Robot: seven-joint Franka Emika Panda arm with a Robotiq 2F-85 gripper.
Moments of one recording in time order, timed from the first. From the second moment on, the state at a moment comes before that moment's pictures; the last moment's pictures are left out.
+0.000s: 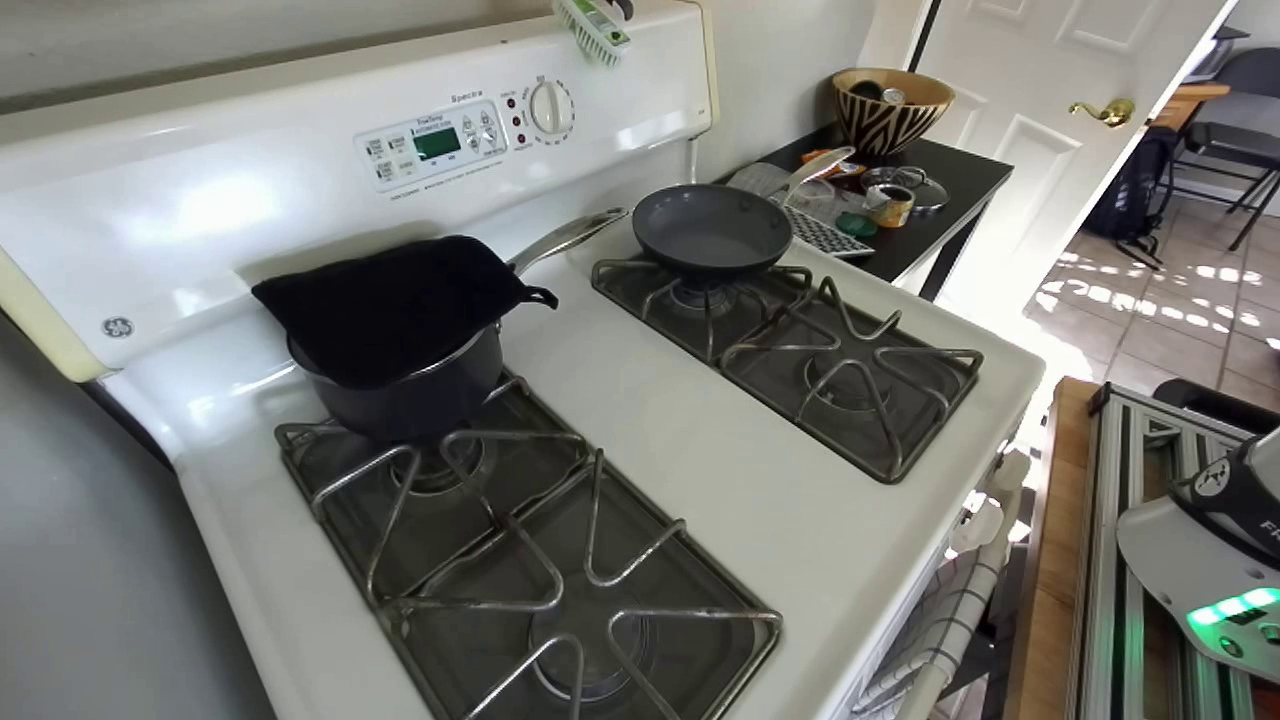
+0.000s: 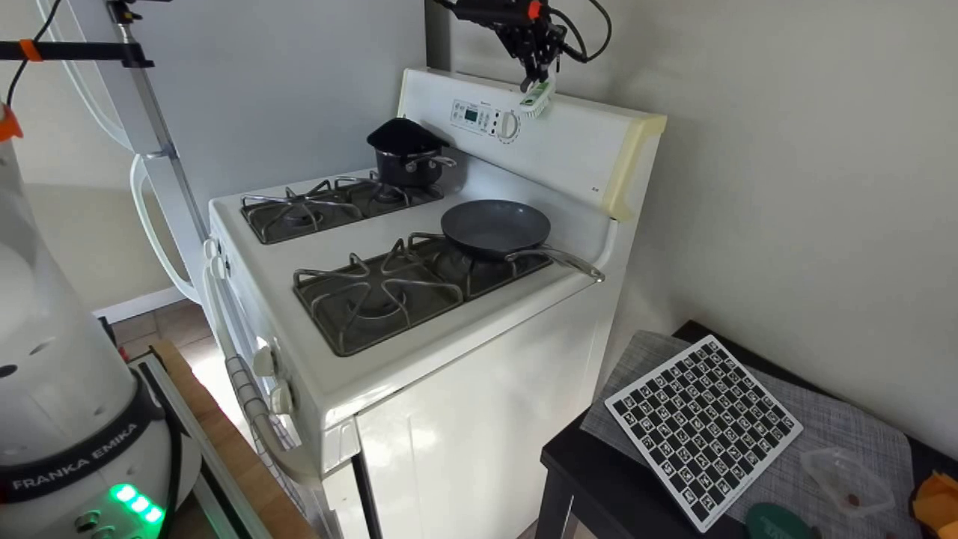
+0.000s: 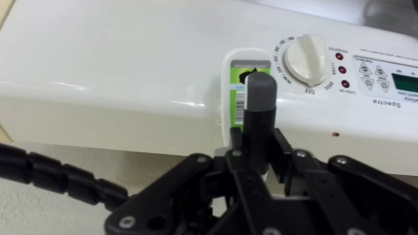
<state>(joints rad) -0.02 0.20 0.00 -1.68 0.06 2.41 -0.09</state>
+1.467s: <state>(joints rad) 0.09 0.26 0.11 -1.59 0.06 2.41 -0.05</state>
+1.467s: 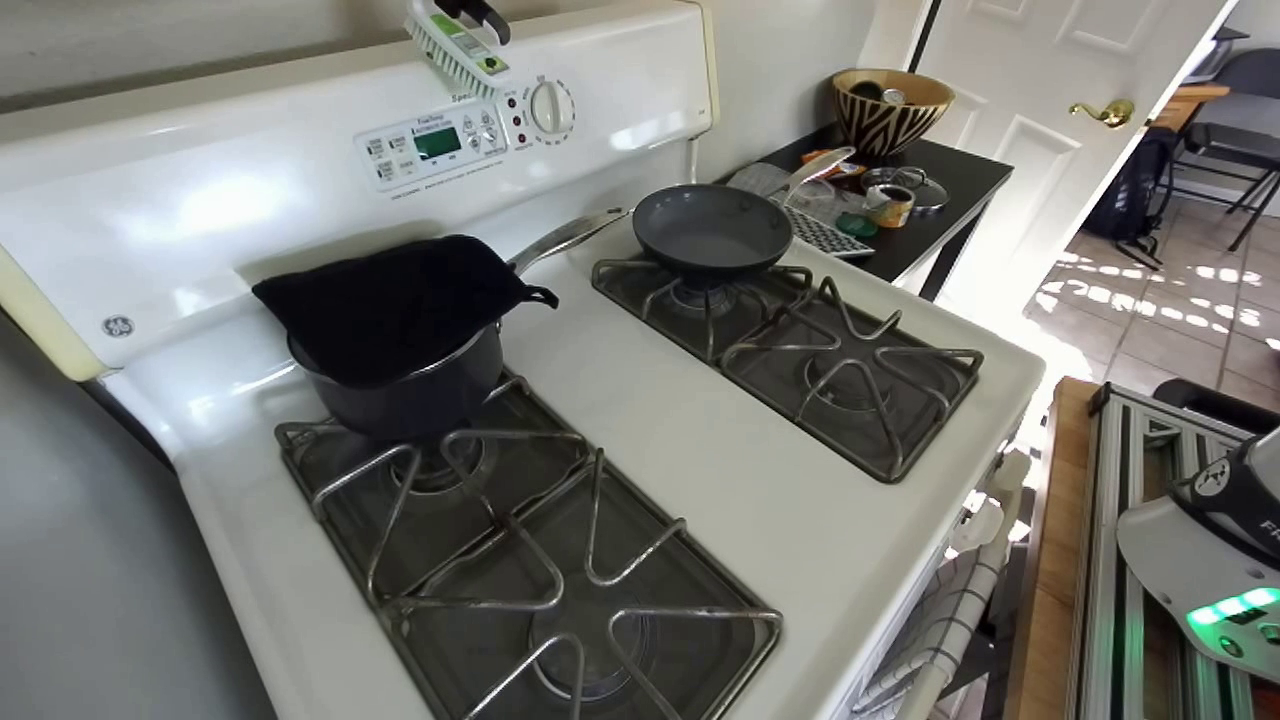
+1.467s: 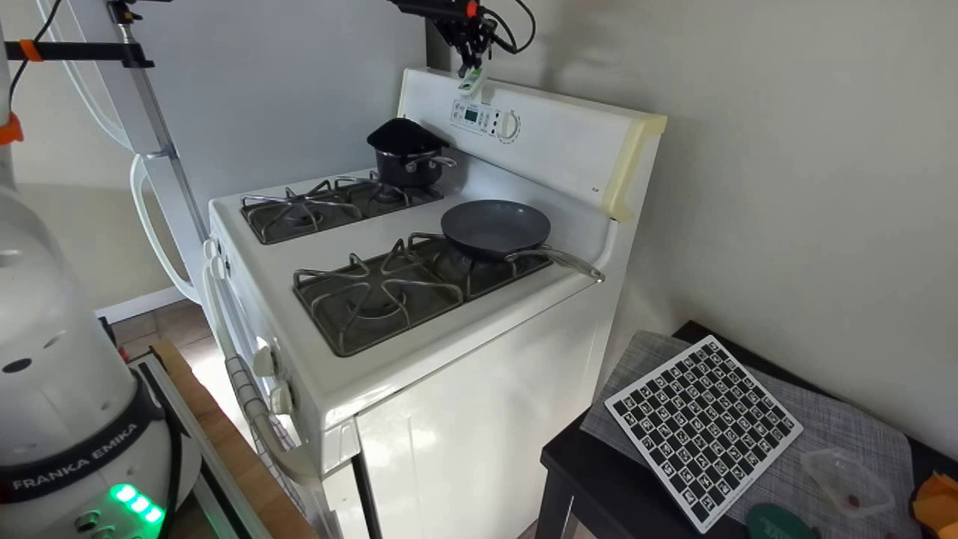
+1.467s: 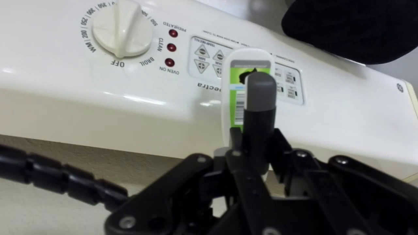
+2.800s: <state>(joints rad) 0.09 0.06 0.10 -1.65 0.06 1.97 0.08</state>
